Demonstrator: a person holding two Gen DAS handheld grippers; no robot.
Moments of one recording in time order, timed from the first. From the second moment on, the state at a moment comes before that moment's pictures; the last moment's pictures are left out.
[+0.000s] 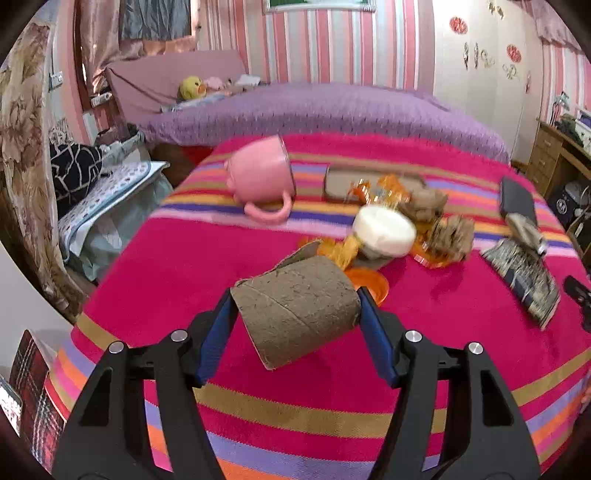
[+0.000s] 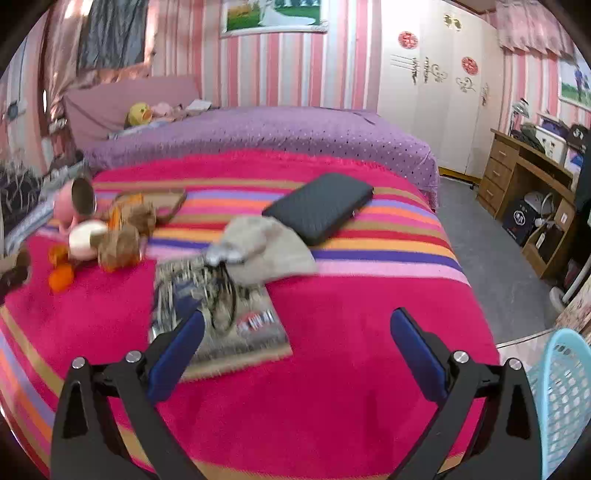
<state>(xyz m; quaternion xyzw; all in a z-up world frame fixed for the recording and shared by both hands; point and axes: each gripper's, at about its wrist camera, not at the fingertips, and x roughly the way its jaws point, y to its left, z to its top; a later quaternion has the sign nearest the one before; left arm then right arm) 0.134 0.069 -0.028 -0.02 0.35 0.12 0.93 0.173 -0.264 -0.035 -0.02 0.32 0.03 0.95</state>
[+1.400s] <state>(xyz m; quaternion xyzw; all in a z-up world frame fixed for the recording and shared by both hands) 0.150 -0.103 -0.004 0.01 0.30 0.03 0.95 0.118 -0.385 -0.004 0.01 0.28 0.02 0.96</state>
